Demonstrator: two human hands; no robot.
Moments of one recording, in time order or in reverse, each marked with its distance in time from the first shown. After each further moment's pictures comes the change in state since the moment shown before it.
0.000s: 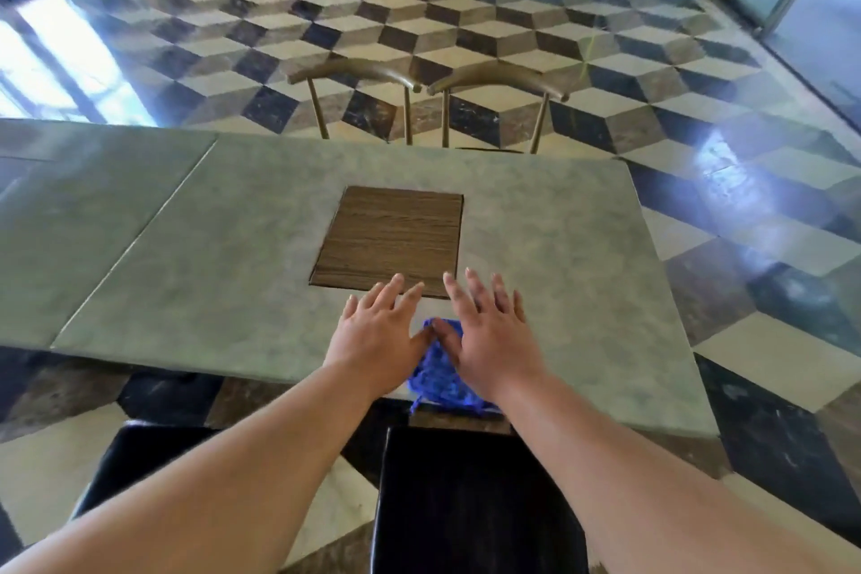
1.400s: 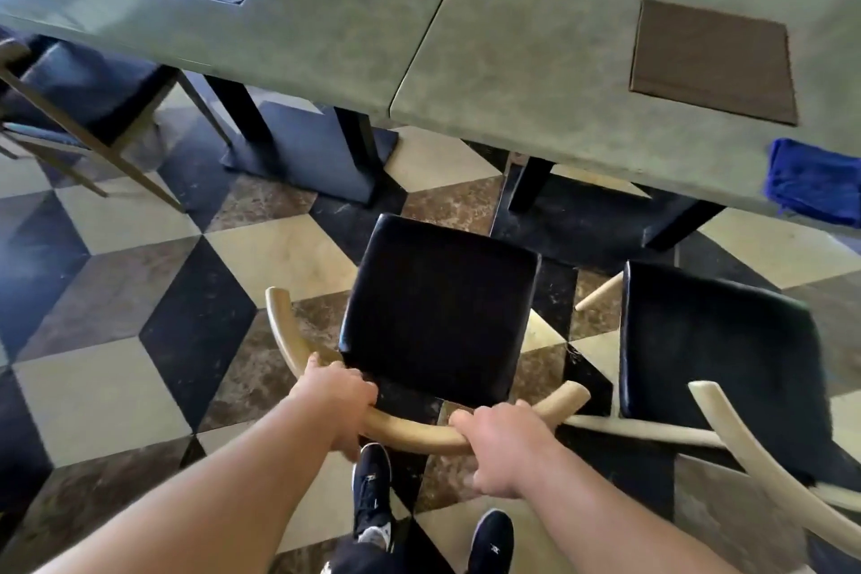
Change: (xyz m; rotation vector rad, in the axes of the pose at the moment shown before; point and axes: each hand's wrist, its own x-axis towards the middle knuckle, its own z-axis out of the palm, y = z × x) left_hand -0.461 -0.542 0.085 0.392 -0.871 -0.066; right_hand -0.255 -0.511 0.336 -0.266 -0.837 -0.307
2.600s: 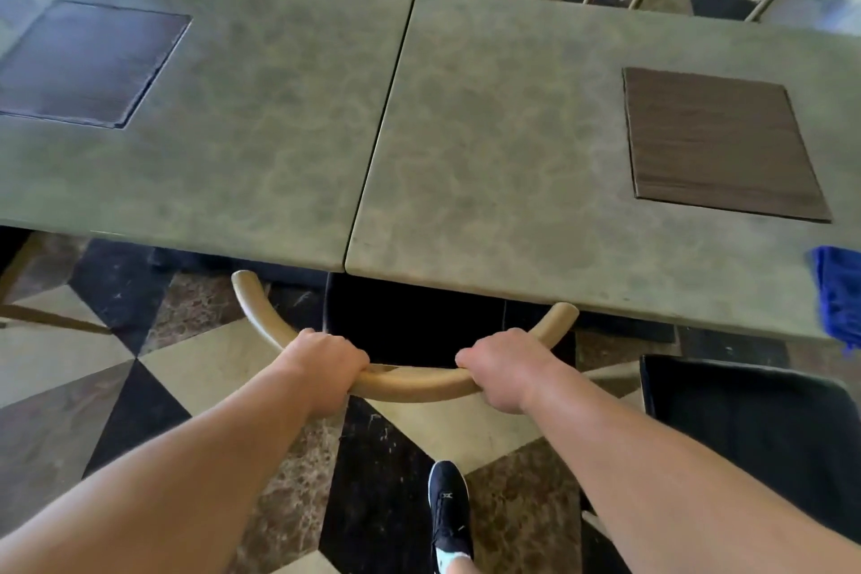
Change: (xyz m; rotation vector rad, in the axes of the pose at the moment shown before) left_hand 0.189 -0.180 -0.270 0.151 0.346 0.131; right_hand 0.208 0.166 -0.276 -0.103 0.220 0.024
